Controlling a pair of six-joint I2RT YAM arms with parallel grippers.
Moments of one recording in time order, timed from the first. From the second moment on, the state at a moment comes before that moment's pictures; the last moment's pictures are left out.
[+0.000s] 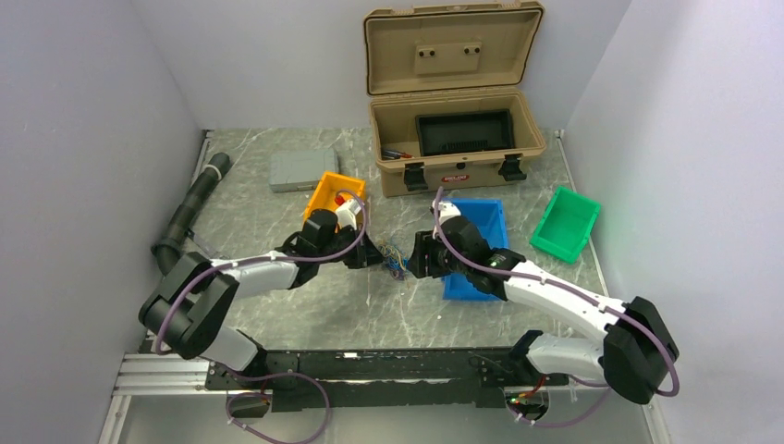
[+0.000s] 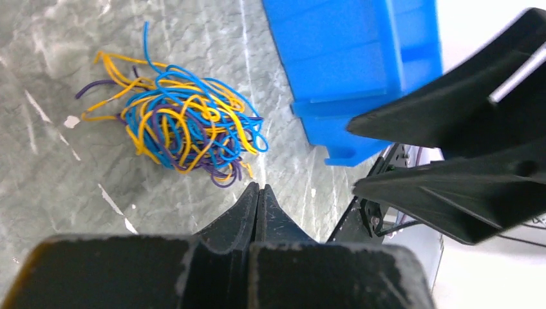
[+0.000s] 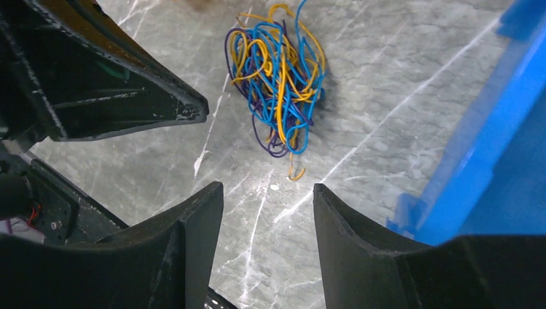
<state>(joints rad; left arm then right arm) -0.61 1.49 0.59 0.40 0.47 -0.74 0.75 1.14 0.67 -0.21 0.00 0.53</state>
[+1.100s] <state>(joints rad) -0.61 1.14 0.47 0.14 0.18 -0.68 0.77 1.66 0.89 -0.14 -0.06 0.48</state>
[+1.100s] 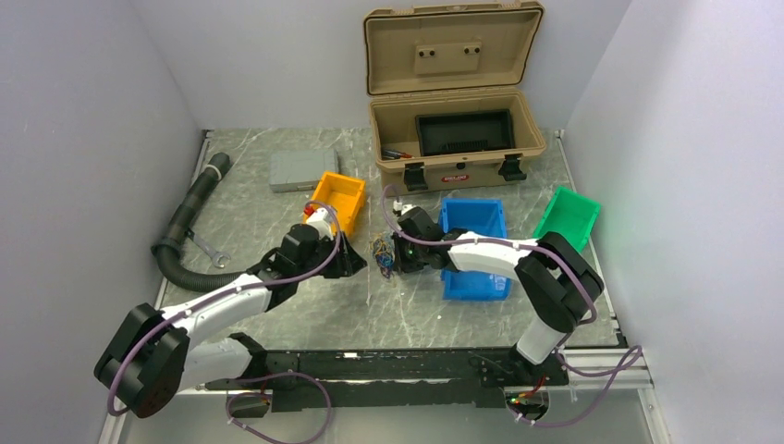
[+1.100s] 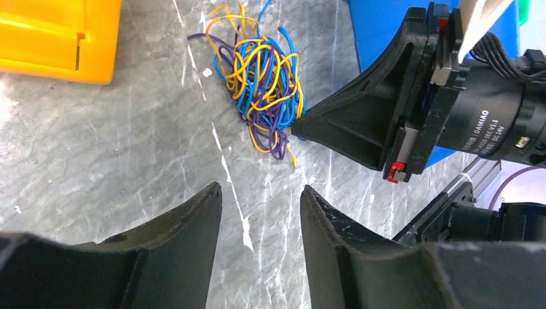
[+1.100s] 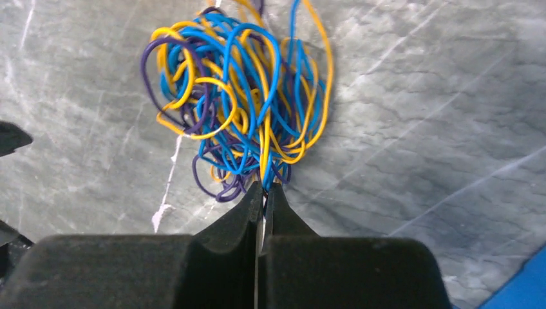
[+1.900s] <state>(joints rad) -0.60 1.28 0.48 0.14 0.21 -0.67 0.84 1.52 0.85 -0.11 -0.12 0.57</state>
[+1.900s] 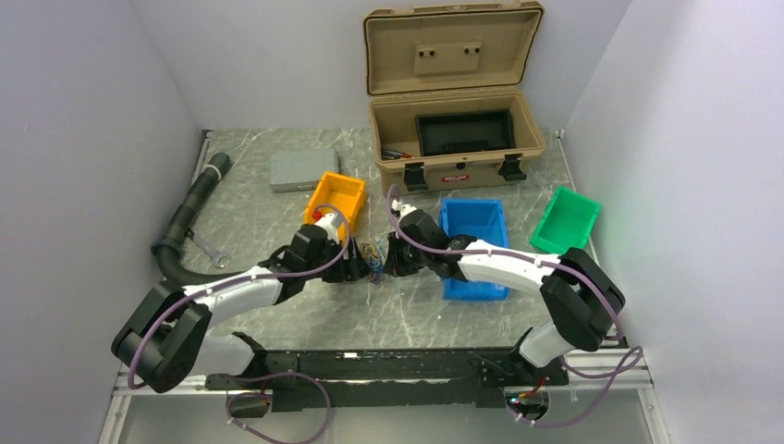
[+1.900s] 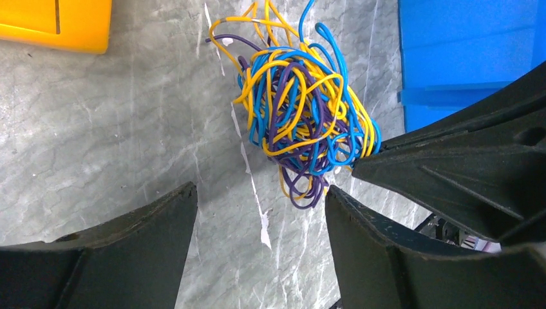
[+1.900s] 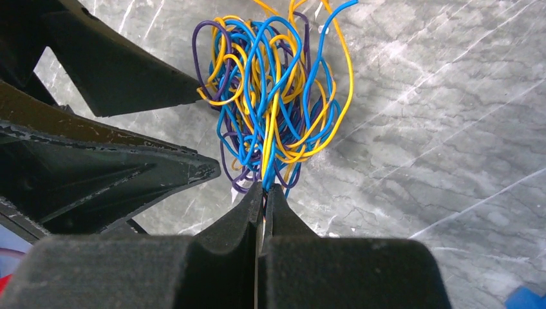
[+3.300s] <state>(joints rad) -0.60 1.48 0.55 0.27 0.23 -0.68 0.88 1.57 0.82 -0.12 -0.09 0.63</state>
